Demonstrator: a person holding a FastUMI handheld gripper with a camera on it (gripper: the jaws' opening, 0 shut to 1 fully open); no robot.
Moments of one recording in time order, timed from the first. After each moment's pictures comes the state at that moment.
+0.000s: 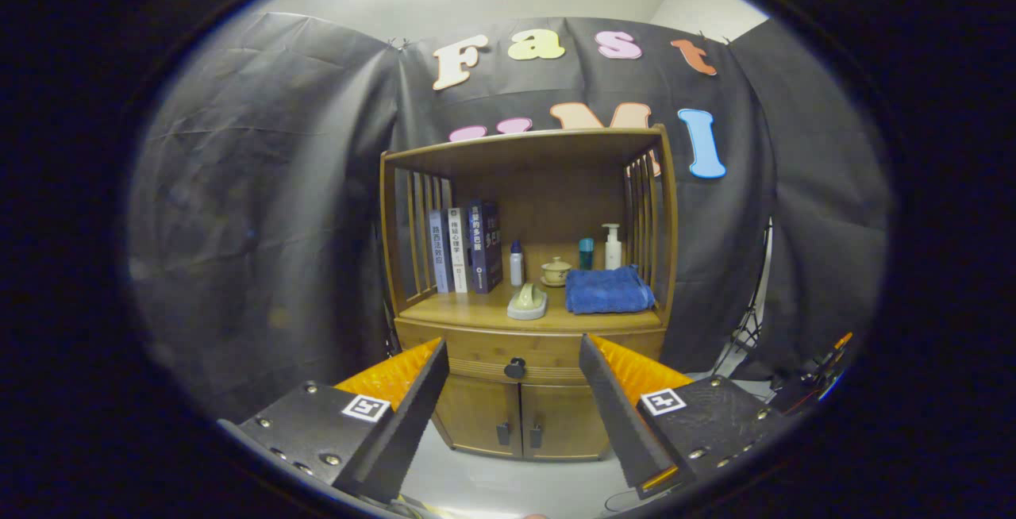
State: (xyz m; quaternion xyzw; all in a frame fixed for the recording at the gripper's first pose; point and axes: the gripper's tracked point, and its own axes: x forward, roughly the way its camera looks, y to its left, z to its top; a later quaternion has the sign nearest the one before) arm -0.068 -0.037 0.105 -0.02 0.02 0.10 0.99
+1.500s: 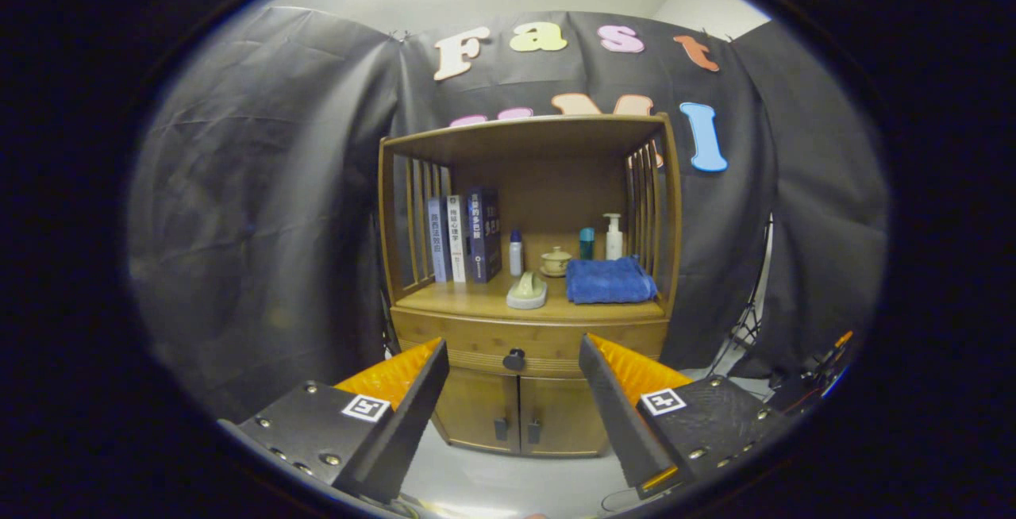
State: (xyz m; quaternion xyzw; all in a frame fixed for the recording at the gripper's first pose) arm -0.062 -0.032 0.084 -0.03 0.03 0.10 0.99
